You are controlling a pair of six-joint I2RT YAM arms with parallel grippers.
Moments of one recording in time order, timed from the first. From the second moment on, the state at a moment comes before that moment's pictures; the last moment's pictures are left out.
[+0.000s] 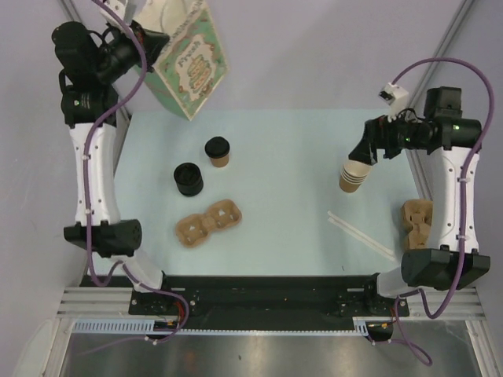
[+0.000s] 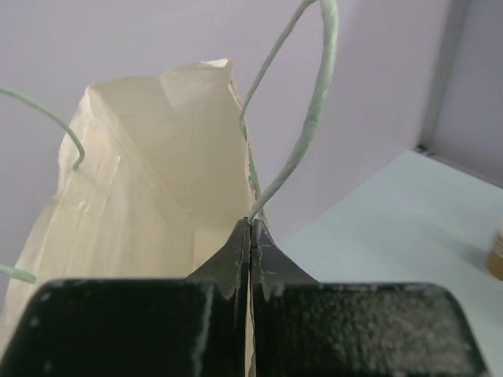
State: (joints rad) left arm 0.10 1.75 2.32 -0.41 0.69 0.07; right arm -0.12 1.46 1.81 -1.25 -0.78 -0.41
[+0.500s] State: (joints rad) left arm -0.44 1.35 1.86 -0.62 0.85 0.28; right arm -0.37 1.43 1.98 -1.34 -0.87 -0.48
